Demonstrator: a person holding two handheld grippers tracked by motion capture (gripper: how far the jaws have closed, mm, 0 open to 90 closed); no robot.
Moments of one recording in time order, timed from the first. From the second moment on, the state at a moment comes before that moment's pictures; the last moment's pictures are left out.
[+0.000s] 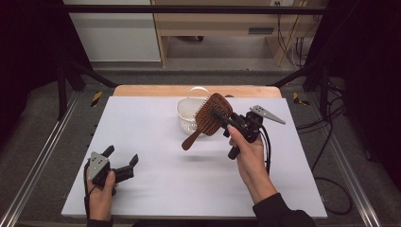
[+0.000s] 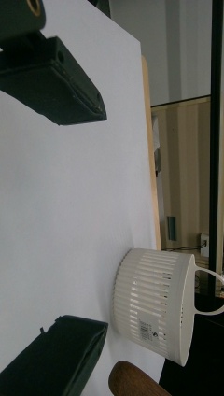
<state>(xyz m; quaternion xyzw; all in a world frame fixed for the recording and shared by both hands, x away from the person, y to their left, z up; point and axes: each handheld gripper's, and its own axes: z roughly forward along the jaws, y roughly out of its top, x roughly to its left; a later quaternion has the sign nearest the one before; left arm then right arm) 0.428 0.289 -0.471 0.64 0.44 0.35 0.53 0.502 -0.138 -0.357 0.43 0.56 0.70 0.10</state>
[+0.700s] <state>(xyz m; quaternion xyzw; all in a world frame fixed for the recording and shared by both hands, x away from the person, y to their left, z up) 0.428 0.289 -0.471 0.64 0.43 0.35 0.54 0.503 -0.139 -0.357 0.43 0.56 0.70 0.10</state>
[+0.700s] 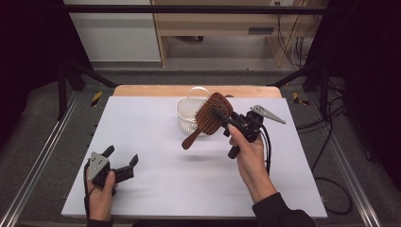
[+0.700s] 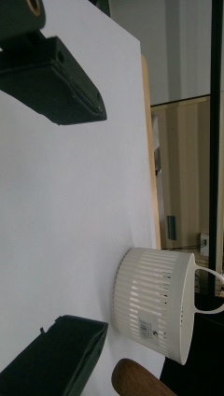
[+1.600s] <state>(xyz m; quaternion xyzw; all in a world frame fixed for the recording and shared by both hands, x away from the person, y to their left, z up) 0.427 0.291 -0.470 0.63 0.43 0.35 0.54 0.503 -0.140 -0.357 0.43 0.56 0.70 0.10</state>
